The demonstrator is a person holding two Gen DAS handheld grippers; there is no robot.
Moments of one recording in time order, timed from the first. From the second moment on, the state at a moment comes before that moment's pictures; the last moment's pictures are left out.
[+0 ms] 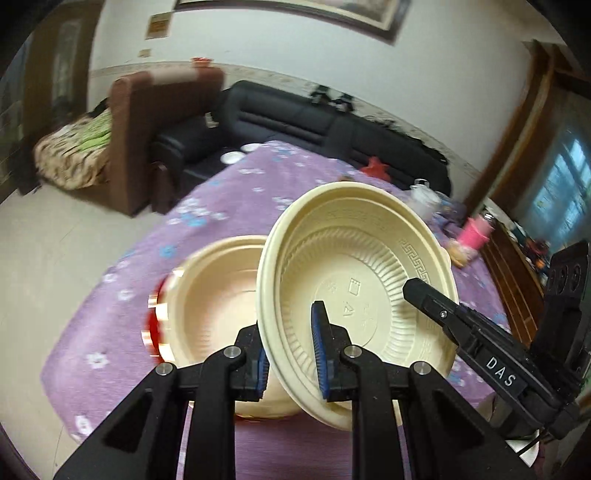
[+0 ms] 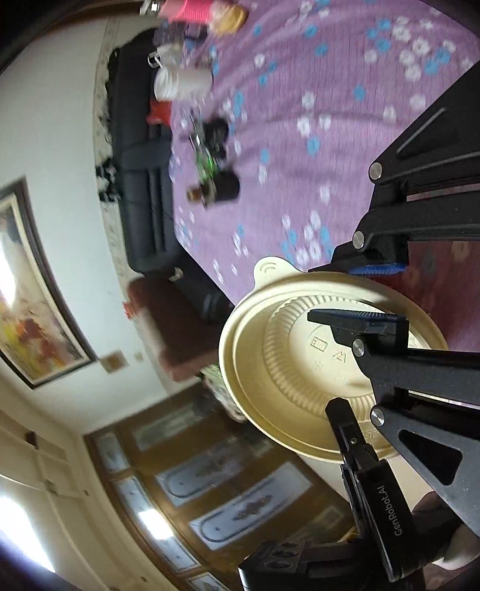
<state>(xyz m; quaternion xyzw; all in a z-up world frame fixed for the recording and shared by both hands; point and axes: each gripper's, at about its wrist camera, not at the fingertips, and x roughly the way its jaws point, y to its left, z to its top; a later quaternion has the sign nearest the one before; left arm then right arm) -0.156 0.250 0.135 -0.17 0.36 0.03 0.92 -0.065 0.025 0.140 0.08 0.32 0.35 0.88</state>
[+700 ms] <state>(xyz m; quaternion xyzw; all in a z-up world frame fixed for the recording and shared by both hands) -0.185 0.304 0.129 -0.19 0.31 0.08 0.93 -0.073 0.096 0.127 -0.01 0.29 0.33 0.90</state>
